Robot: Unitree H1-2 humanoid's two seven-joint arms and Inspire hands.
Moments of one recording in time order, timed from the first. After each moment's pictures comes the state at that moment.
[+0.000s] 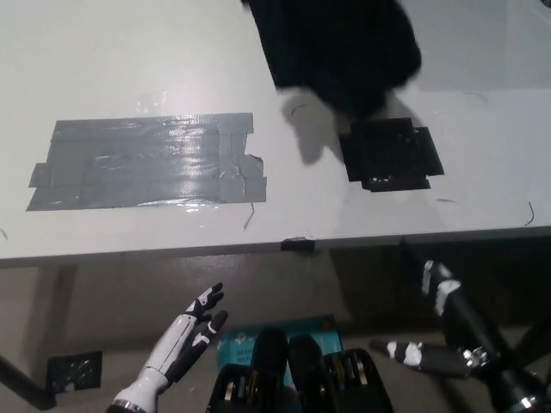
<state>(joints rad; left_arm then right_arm) -0.15 0.22 -0.22 0.36 0.26 -0.26 -0.03 -0.03 -0.18 0.10 -0.31 -0.02 0.05 0.23</state>
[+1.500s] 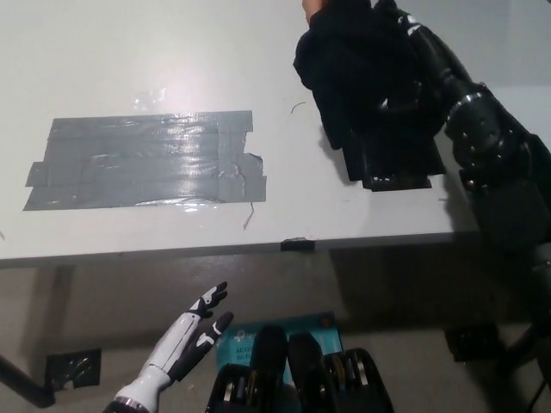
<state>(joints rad) -0.16 0.22 -0.22 0.35 0.31 -0.27 -0.05 -0.98 -0.21 0.20 0.61 -0.46 0.24 0.08</state>
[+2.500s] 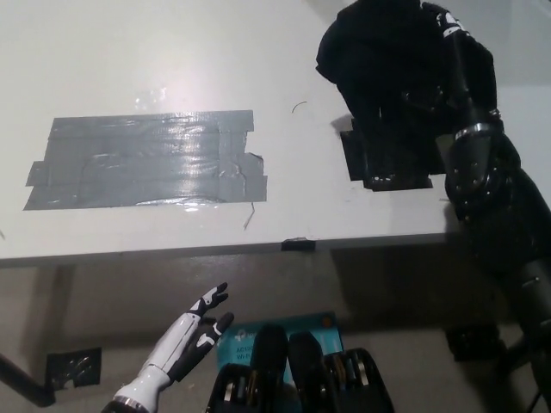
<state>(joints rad) -0.17 0.22 -0.22 0.34 0.32 -0.27 -0.06 -0.92 -0.20 0.21 0.77 -0.54 -0.02 -0.38</state>
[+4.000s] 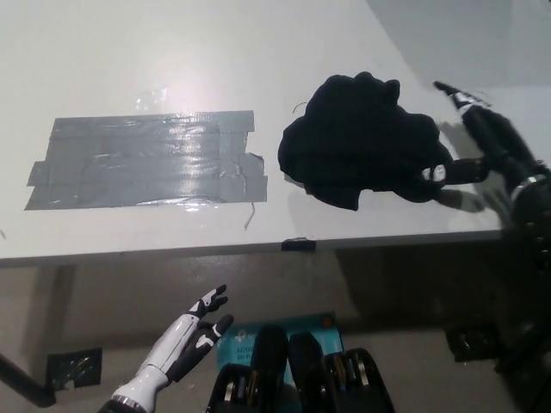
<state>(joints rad) -0.17 0.23 -0.22 0.36 0.33 -0.26 -0.07 -0.72 -0.45 0.33 0.46 -0.37 0.04 0.03</state>
